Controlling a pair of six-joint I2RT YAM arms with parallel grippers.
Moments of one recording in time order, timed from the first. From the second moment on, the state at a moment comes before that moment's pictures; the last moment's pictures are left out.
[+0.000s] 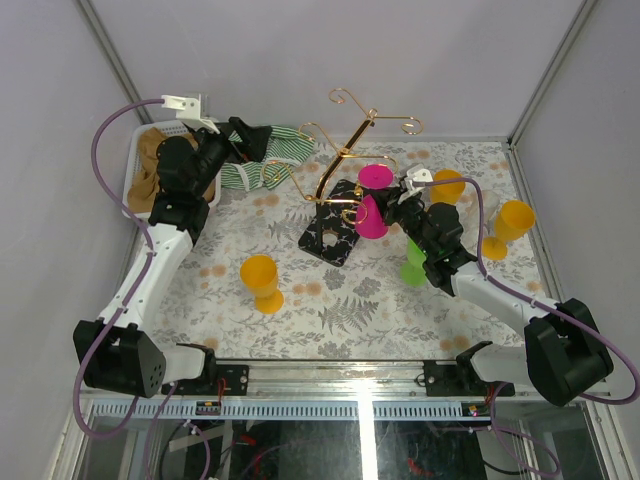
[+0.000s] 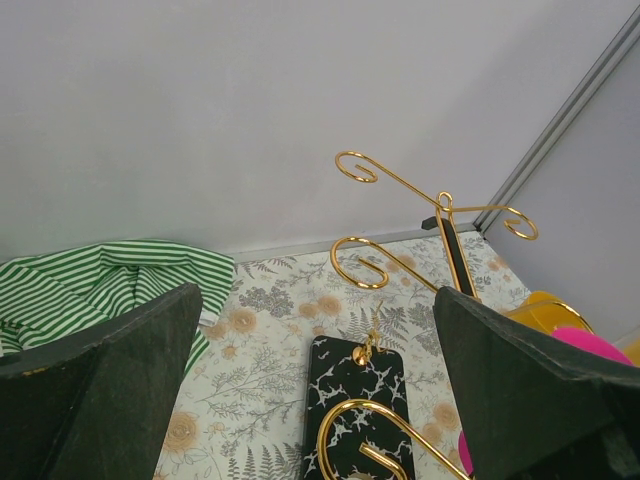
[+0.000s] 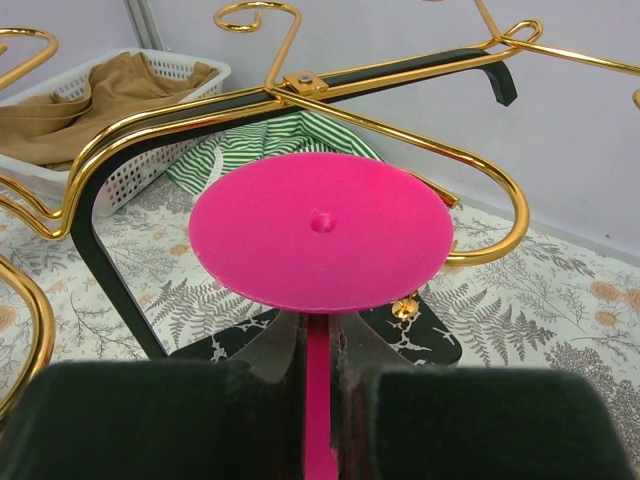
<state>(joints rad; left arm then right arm) -0.14 1.28 1.17 0.25 0.25 -0.34 0.50 1.26 0.65 0.69 -0.09 0.03</state>
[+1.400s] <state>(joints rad) -0.14 1.25 1.14 0.25 0.23 -0.33 0.50 1.27 0.66 0.69 -0.06 0.03</state>
